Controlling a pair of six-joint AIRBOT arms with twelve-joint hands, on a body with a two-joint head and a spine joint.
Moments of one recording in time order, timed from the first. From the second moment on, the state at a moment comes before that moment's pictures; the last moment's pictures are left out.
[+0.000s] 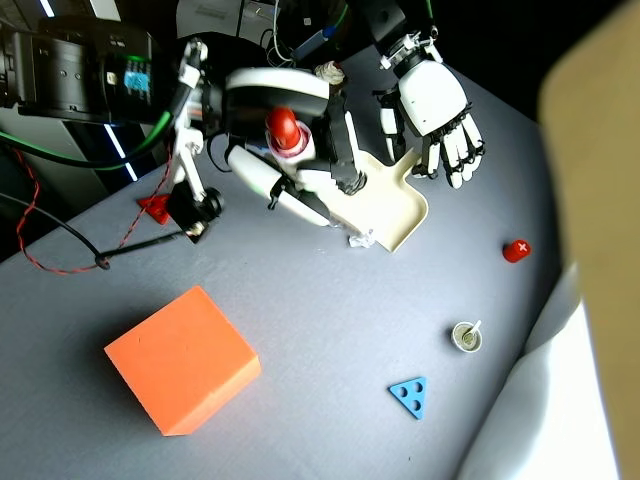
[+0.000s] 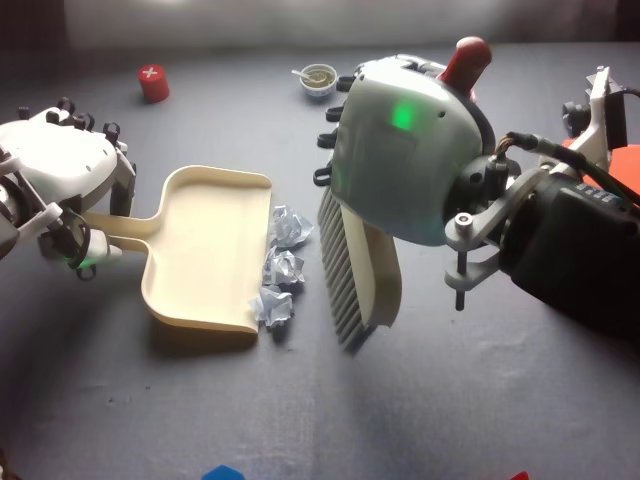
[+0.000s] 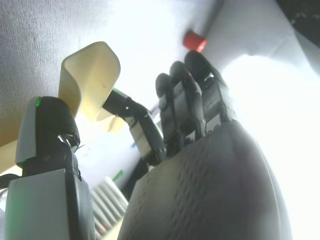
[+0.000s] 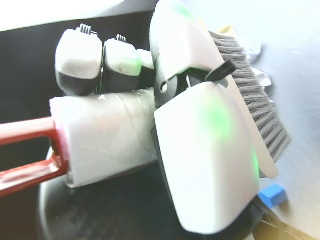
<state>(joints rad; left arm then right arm) 0.77 -1.01 1.11 -1.02 -0.61 1.90 -0.18 -1.22 0.86 0.73 0.54 -3.00</state>
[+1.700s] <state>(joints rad) 0.76 -1.02 1.12 -1.01 -0.57 1.91 -0.22 -1.48 1.06 0.61 0.85 -2.84</state>
